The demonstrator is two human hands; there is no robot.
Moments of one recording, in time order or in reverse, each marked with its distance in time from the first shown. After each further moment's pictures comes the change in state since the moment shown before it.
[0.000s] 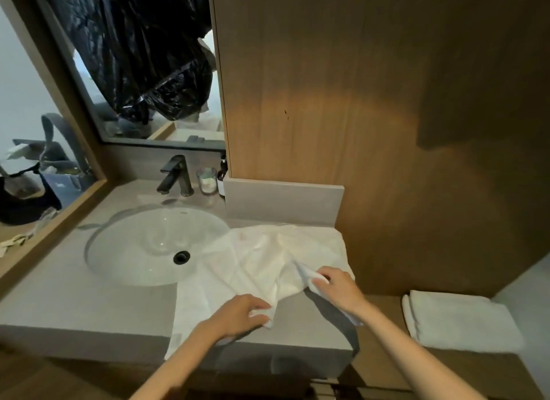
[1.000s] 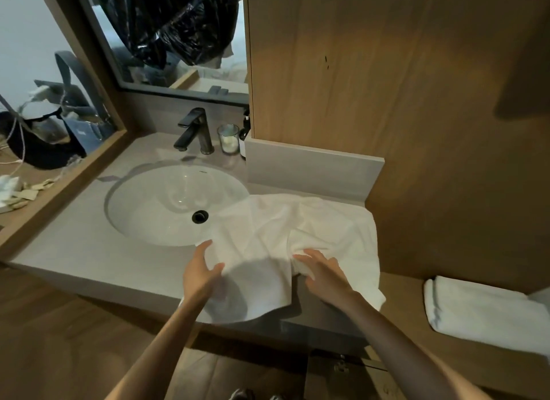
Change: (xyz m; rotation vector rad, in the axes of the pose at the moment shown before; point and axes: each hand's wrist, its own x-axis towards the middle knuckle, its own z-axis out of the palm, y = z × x) left_hand -0.017 -0.063 -0.010 -0.345 0.759 -0.577; right_hand 0.047 0.011 0.086 -0.309 -0.185 -0.139
